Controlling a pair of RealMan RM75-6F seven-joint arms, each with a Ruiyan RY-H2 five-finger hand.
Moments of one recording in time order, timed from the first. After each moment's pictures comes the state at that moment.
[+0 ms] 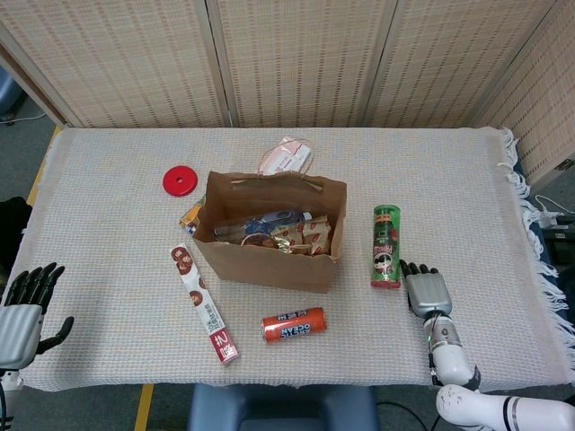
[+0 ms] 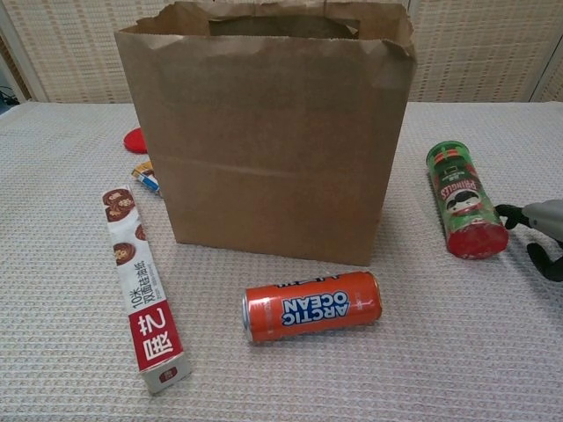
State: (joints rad) left arm -0.10 -1.14 -0.04 -1.58 1.50 1.49 0.04; right arm 0.58 -1.45 0.05 -1.68 -0.61 1.13 -0.84
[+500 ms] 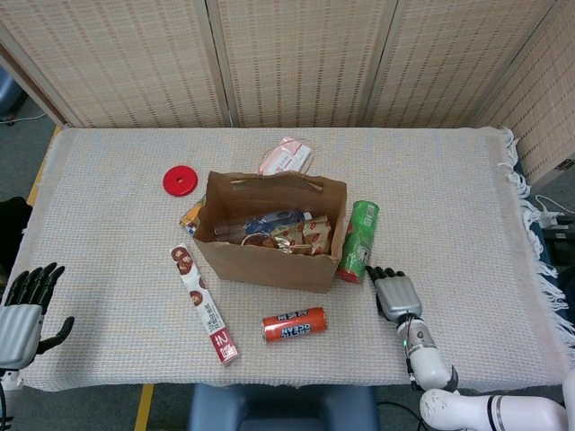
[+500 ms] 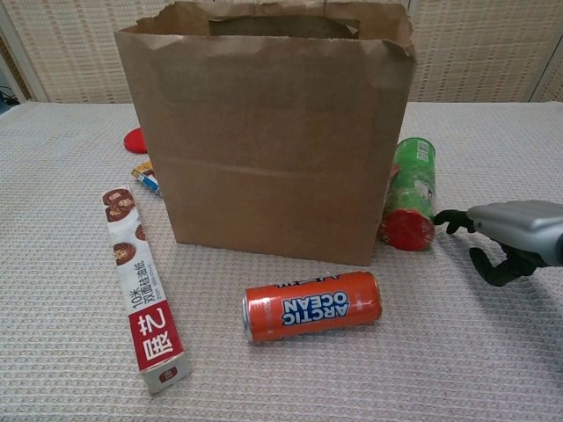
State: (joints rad) left arm -0.10 -1.14 -0.04 -1.58 1.50 1.49 0.03; right arm 0.61 -1.47 0.05 -1.78 -0.69 1.11 -0.80
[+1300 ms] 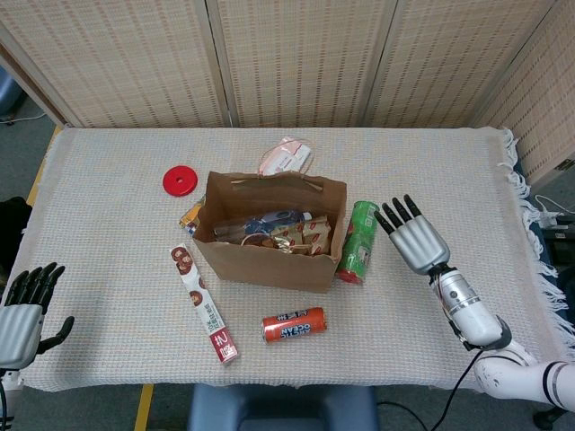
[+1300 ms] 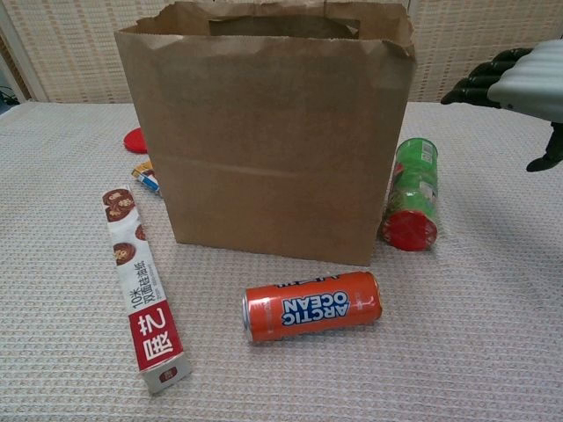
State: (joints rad) left arm -0.10 -1.15 -0.04 -1.58 1.50 1.49 0.05; right arm 0.73 -1.19 0.02 -1.59 -1.17 1.01 -0.82
